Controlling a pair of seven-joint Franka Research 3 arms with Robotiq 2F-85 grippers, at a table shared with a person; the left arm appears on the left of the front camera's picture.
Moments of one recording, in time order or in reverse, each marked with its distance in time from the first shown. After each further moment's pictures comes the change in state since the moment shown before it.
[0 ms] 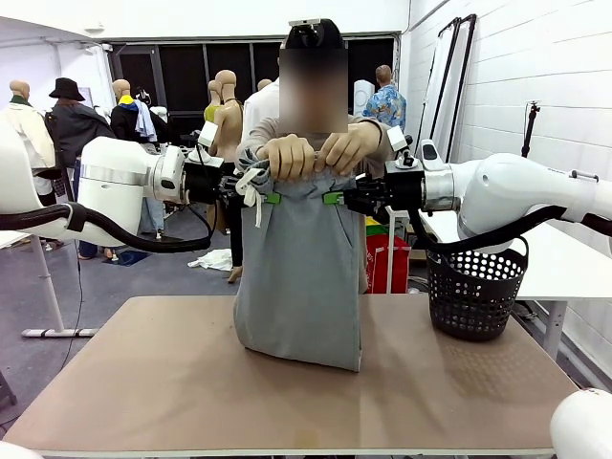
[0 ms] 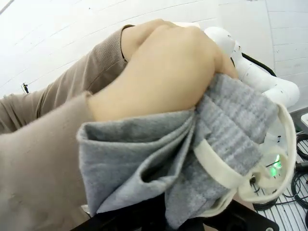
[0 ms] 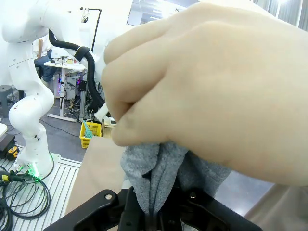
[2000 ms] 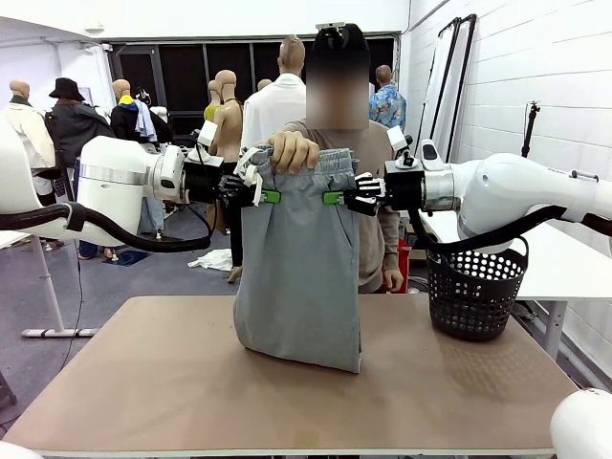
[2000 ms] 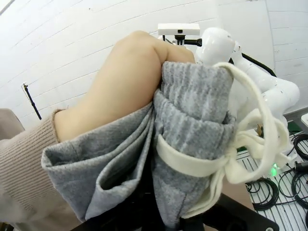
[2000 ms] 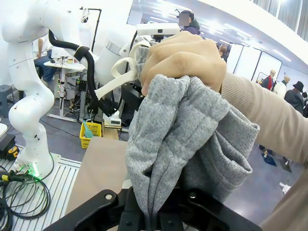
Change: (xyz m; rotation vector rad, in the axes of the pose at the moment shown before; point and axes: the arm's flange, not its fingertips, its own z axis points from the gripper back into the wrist) left arm 0.001 -0.001 0.000 0.001 -0.001 -0.002; right arm 0.000 0.000 0.000 0.000 0.000 0.000
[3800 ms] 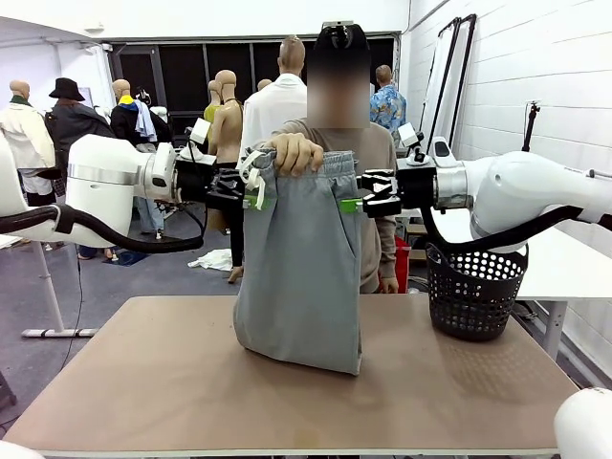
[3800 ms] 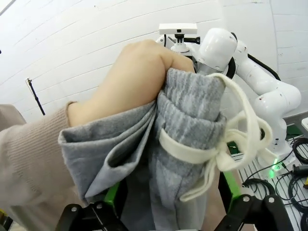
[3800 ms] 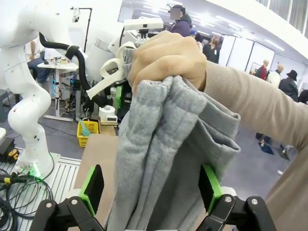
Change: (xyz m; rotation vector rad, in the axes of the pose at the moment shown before) left arm 0.004 -0.014 0.016 0.030 0.008 0.030; right arm 0.004 0.005 0.026 -0.048 0.031 -0.044
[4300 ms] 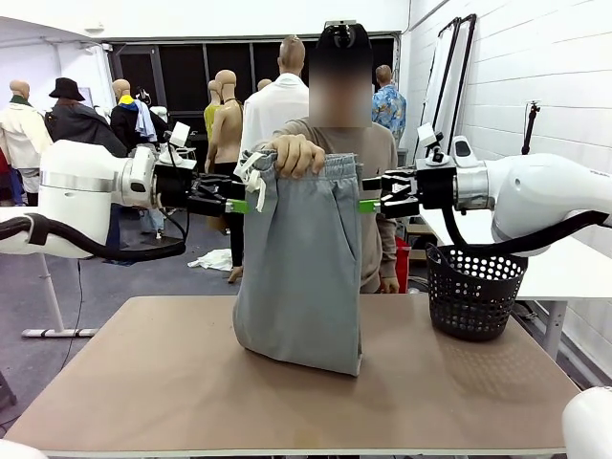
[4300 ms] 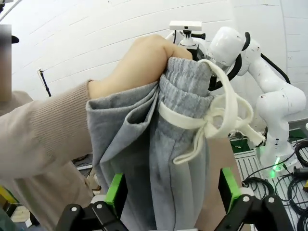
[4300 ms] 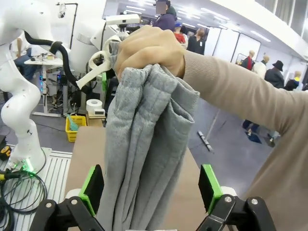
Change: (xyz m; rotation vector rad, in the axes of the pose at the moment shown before) left arm -0.006 -0.021 0.032 0.070 0.011 0.035; right arm 0.000 0.007 0.035 -0.084 0.040 -0.001
